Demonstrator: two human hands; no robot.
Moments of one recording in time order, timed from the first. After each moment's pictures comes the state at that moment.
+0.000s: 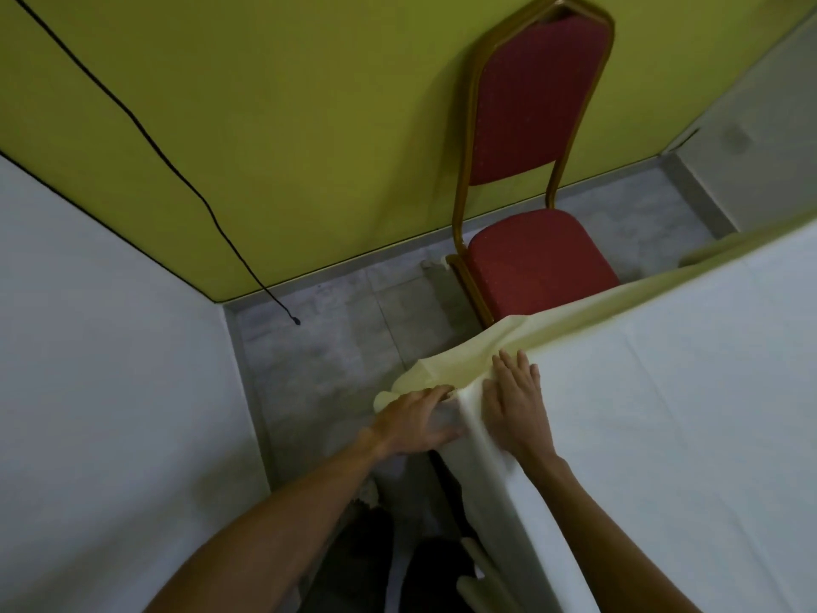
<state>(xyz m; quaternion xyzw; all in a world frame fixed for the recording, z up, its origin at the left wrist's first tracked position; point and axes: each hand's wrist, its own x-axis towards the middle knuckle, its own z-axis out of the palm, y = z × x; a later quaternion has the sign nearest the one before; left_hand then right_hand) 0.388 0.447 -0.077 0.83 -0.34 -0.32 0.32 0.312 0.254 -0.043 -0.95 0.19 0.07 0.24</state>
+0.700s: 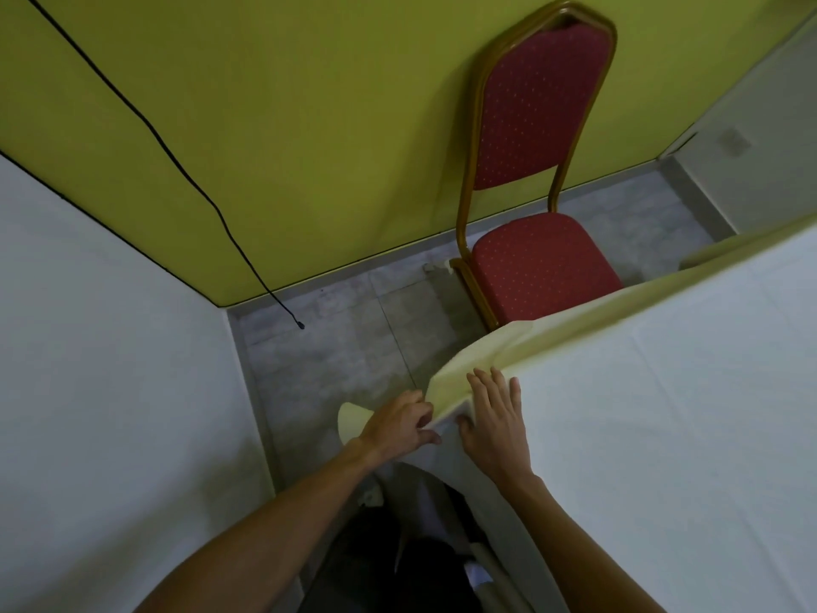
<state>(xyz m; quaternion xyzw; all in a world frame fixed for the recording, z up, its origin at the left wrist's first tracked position) 0.399 0.478 -0.082 0.87 -0.32 -0.30 0.24 0.308 0.310 -0.050 -0.98 0.13 0.07 0.11</state>
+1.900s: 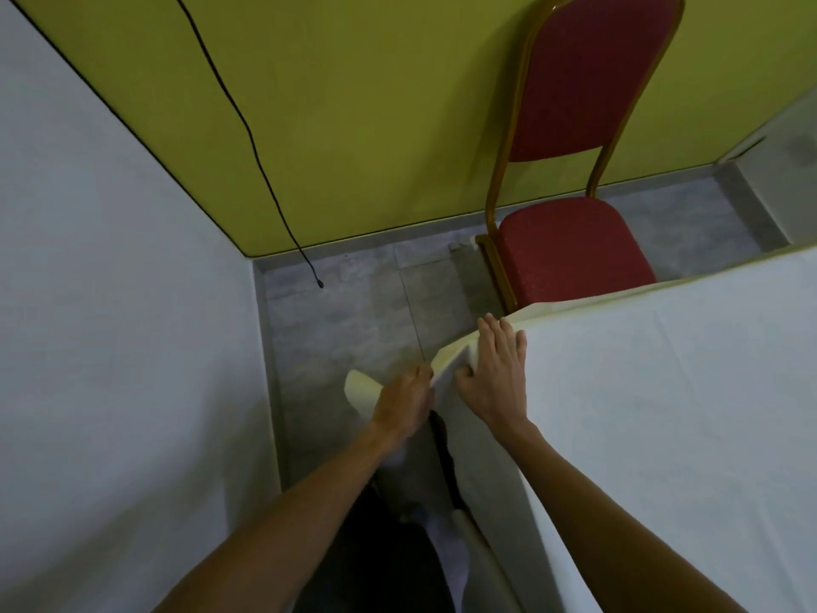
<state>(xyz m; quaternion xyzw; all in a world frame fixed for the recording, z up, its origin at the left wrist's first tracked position) 0.314 0.456 -0.100 0.93 -0.16 -0.20 0.25 0.303 0.304 -0.056 -0.98 0.12 0.06 0.17</state>
